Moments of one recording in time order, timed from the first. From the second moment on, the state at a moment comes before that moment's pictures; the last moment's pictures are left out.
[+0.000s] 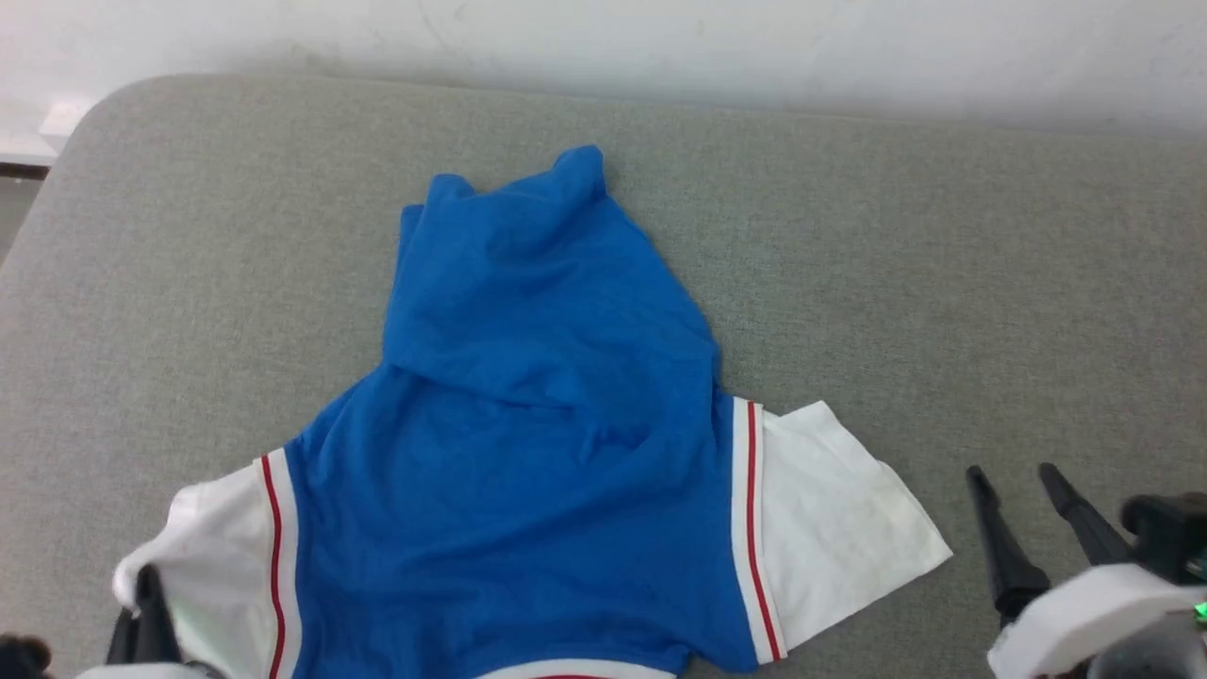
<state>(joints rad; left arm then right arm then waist) 0.35 0.25 0.11 -0.36 -0.62 0.41 0.09 0.18 -0.05 -0.11 -0.26 0.26 0.13 0.23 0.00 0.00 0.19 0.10</state>
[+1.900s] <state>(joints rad) -0.19 0.24 -0.06 -0.47 -0.68 0.28 0.16 -0.31 -0.22 -0.05 -0.38 0.32 0.13 0.36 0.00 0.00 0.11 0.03</state>
